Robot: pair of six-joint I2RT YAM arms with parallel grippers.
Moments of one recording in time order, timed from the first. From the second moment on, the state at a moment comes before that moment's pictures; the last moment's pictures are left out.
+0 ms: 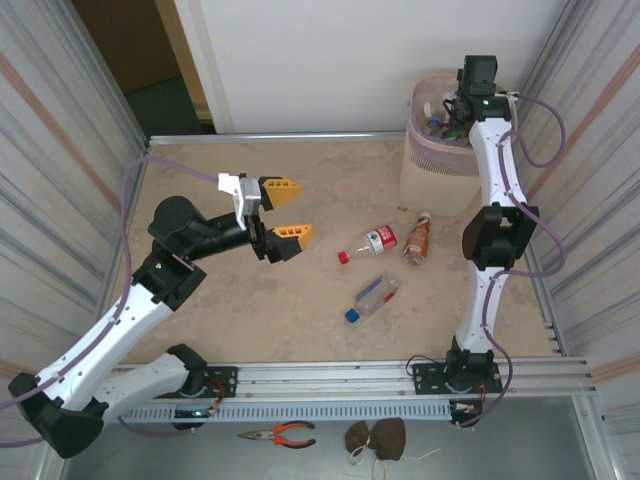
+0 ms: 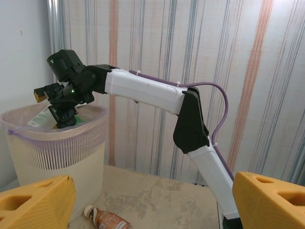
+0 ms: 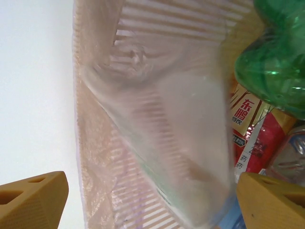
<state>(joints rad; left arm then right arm) -0.64 0.93 0.98 0.15 0.65 -0.17 -0.01 2.19 2.38 -0.75 0.24 1.60</state>
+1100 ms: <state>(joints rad) -0.64 0.98 0.97 0.16 0.65 -0.21 -0.10 2.28 2.43 -0.49 -0.13 1.15</state>
